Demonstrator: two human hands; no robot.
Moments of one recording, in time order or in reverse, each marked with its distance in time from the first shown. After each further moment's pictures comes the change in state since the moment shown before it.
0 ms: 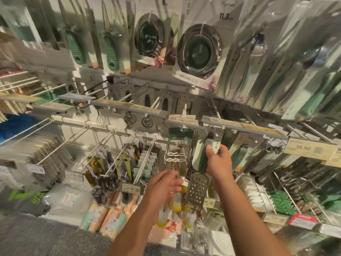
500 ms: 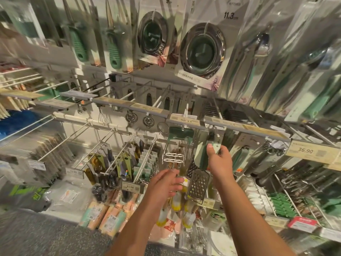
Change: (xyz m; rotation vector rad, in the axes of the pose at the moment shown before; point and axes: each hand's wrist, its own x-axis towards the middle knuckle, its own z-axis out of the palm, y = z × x) left_hand -0.001 0.002 0.005 -0.051 0.009 -0.014; right_hand 0.014 0.010 0.000 -0.105 0.008 -0.022
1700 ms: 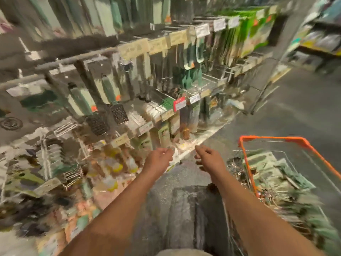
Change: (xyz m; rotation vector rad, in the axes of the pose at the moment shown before) left_hand -0.143 -0.133 0.121 0.822 -0.726 0.017; right_hand -0.289 0.178 -0.225 0.209 0.505 0.474
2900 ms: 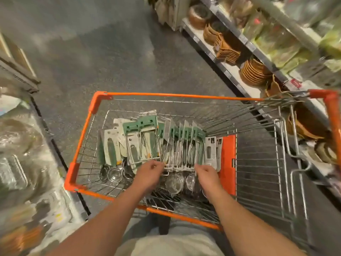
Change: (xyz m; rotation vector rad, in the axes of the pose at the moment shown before) left_hand 0.128 0.015 0.476 1.014 -1.279 0.142; right_hand 0.010 0.235 -0.257 0.734 1.081 0.869
